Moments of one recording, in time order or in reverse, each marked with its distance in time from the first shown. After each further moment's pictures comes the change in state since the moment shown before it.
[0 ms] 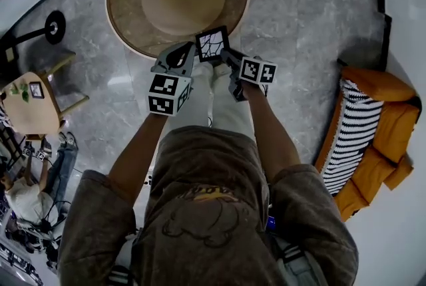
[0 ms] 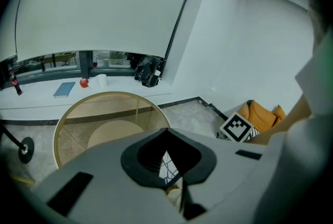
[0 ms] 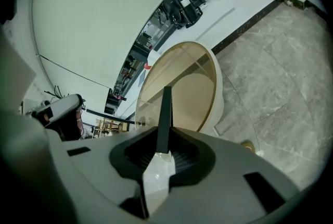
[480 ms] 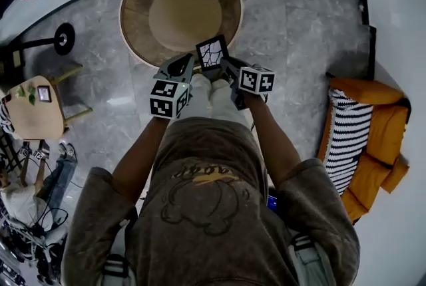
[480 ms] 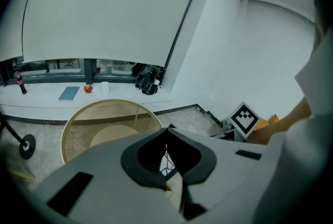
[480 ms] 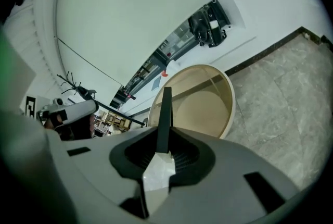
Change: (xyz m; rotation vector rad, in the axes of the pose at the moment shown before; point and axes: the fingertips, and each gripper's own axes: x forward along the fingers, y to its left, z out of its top) left arm -0.066 -0.024 0.041 -0.041 -0.052 -0.003; right arm -0.069 0.088 0.033 -0.215 -0.045 0.015
